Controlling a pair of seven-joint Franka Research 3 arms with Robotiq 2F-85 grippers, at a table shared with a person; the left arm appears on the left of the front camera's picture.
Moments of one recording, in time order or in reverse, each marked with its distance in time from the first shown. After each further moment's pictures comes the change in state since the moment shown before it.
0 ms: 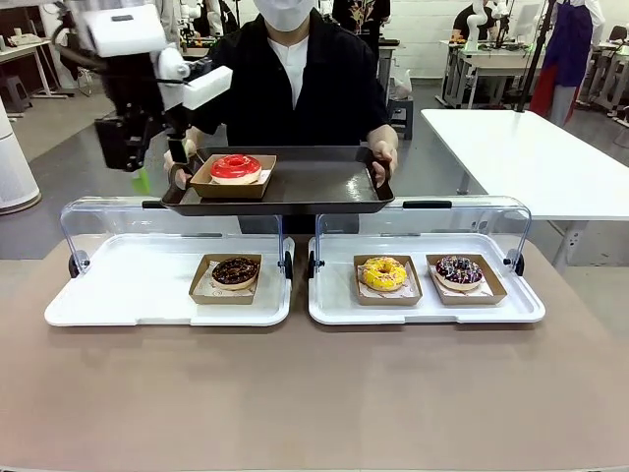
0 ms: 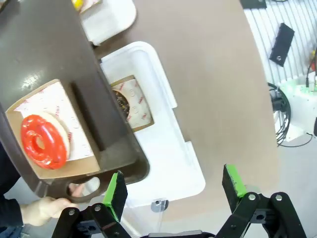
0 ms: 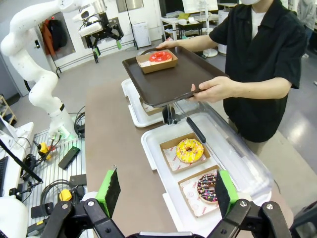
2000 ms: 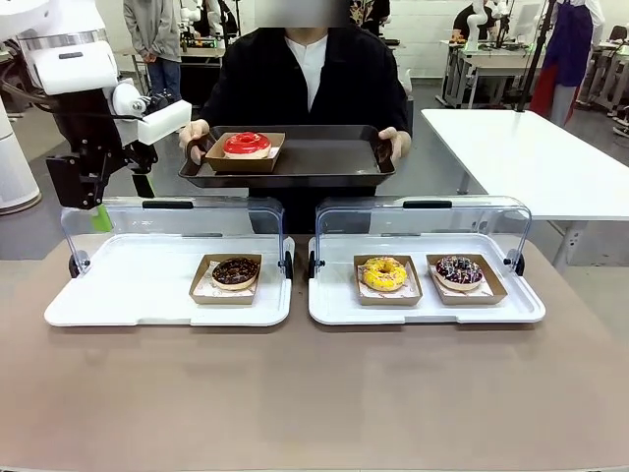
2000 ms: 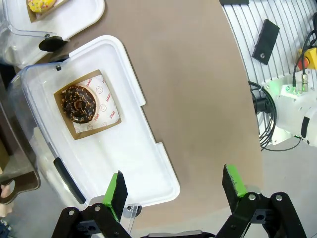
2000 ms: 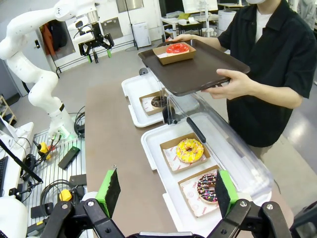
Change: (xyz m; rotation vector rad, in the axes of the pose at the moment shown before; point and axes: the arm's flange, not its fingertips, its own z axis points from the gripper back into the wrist) left arm -0.031 -0.044 -0.028 -0.052 -0.027 0.032; right arm 0.000 0.000 0.000 0.000 0.000 0.000
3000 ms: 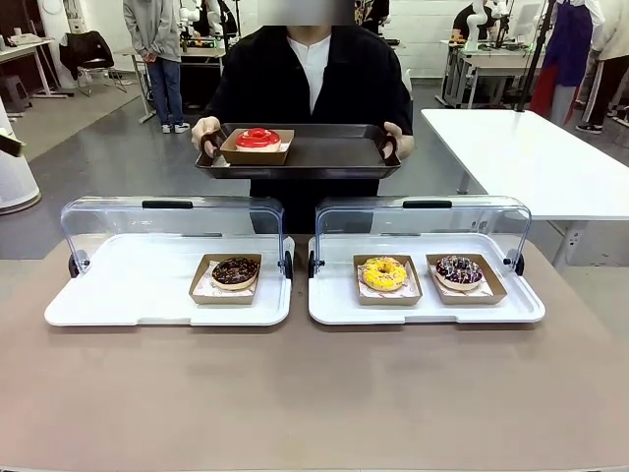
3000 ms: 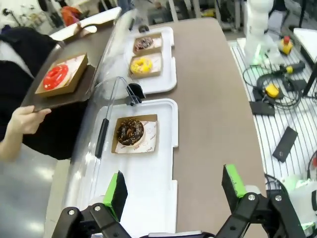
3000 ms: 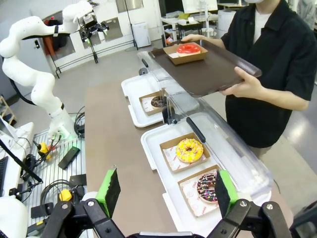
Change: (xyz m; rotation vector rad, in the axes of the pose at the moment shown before) left arm -0.260 -0.093 0.005 0.290 -0.854 0.265; right arm 0.000 0.000 0.001 -0.001 -0.001 -0.001
